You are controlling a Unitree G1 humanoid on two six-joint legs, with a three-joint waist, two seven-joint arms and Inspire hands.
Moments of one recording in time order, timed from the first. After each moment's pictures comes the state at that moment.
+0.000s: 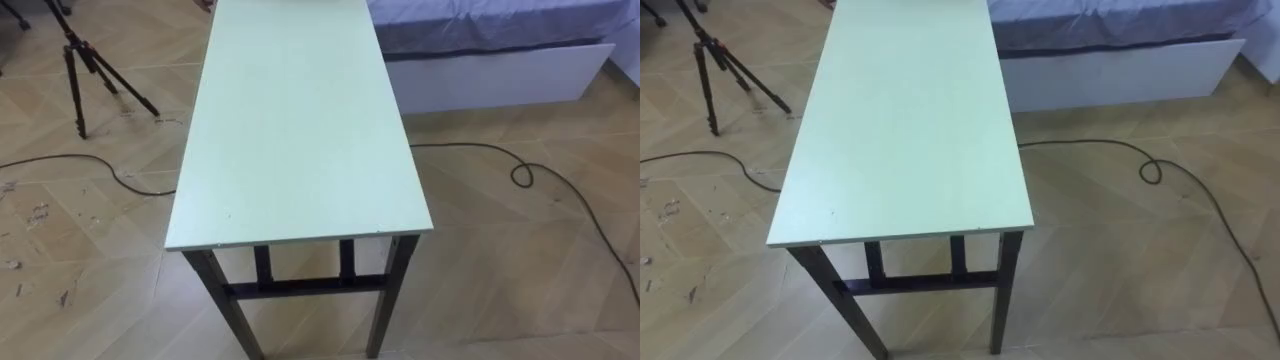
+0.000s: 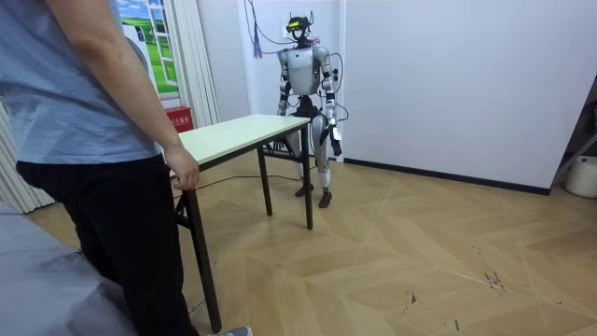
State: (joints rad) left arm 0.14 0.15 0.04 1.18 0.03 -0.13 0.18; right arm 0.11 -0.18 0.02 1.28 0.43 -0.07 0.20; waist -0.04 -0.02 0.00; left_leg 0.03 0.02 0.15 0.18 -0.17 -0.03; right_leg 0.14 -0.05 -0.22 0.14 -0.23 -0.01
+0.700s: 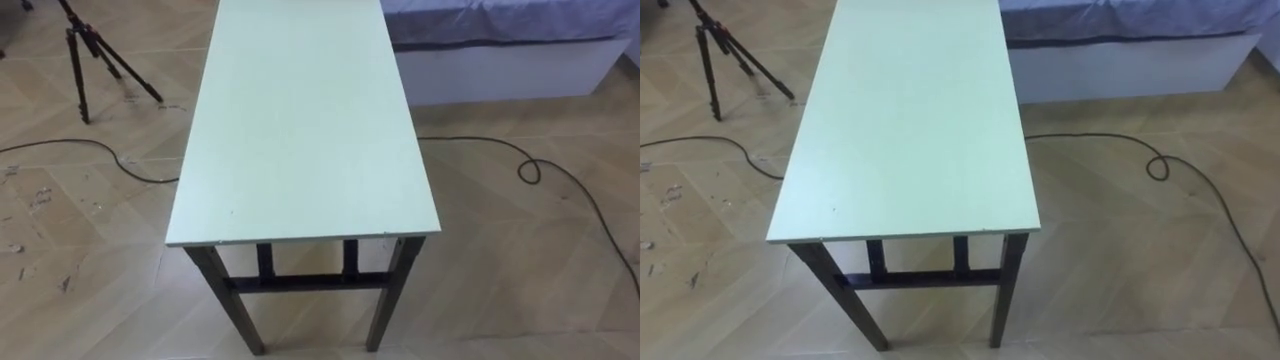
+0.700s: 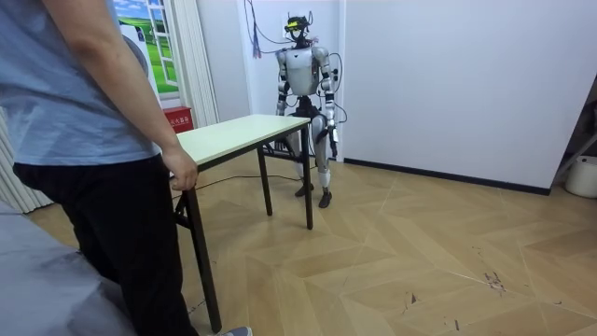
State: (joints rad) left arm 0.13 0.14 0.01 1.17 -0.28 -0.13 0.01; right arm 0.09 -0.18 0.07 1.28 0.51 -0.06 0.31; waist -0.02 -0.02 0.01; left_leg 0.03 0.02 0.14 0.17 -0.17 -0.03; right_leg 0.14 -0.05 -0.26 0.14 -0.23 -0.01
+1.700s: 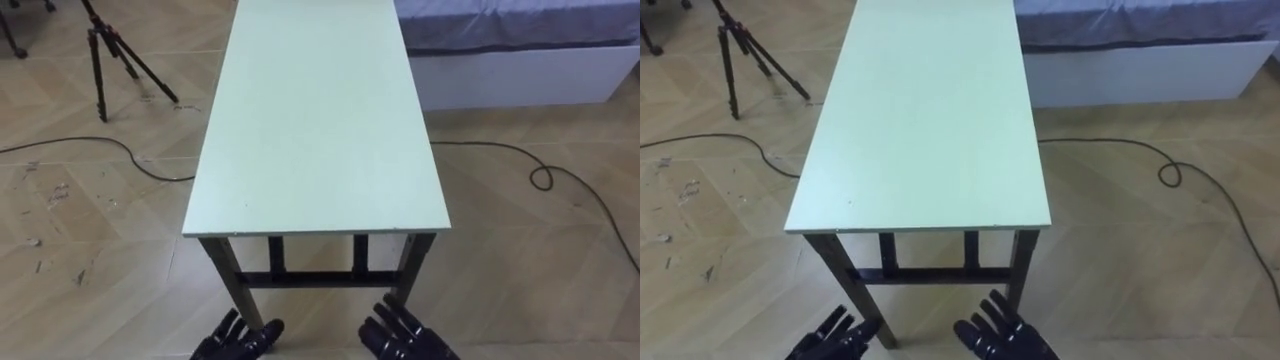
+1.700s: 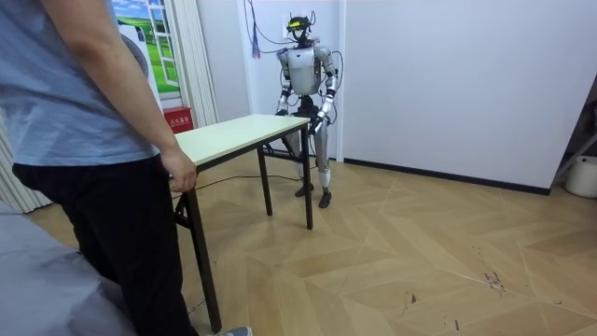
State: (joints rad) left arm 0.29 0.18 -0.23 0.54 -0.96 -0.03 -0.28; right arm 0.29 -0.19 0.20 0.51 0.84 0.05 0.50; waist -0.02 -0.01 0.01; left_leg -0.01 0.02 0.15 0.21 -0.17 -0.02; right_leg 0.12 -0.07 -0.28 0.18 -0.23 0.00
